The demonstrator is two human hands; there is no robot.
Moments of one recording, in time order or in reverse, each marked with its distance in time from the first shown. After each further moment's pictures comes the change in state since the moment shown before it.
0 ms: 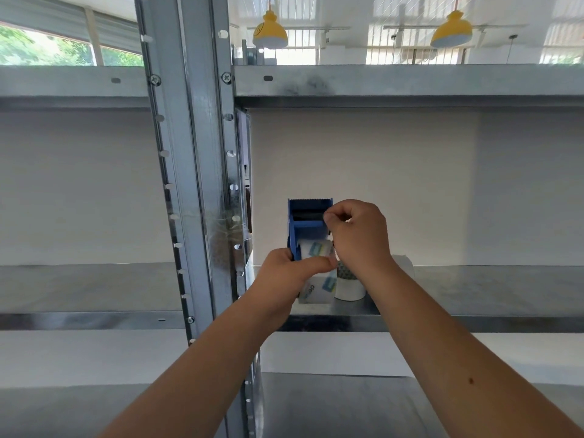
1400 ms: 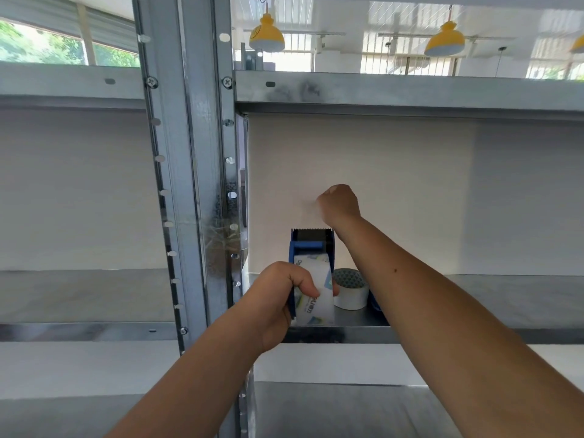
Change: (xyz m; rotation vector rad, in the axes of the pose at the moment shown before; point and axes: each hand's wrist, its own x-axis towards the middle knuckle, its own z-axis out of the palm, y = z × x) left_hand -0.013 0.011 -0.011 -0.297 -0.247 -0.168; right_hand 0.116 0.029 0.051 -0.089 -0.152 0.388
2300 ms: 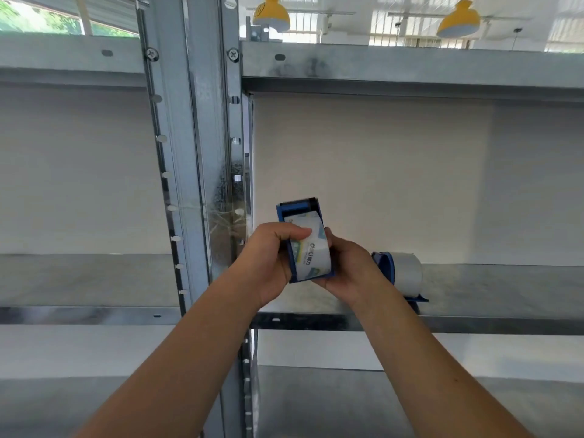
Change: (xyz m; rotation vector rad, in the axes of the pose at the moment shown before) left_hand 0.029 0.018 -0.021 -0.148 0.033 0.136; right_hand -0.109 0.070 0.019 1.178 -0.504 0.412
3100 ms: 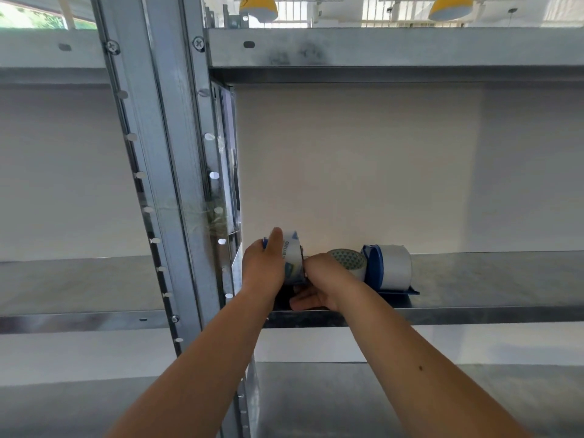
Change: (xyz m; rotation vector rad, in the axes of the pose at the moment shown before) left_hand 0.063 -0.064 -0.018 0.493 0.512 0.174; right_hand -0.004 0.014 0.004 -0.699 0.255 0.248
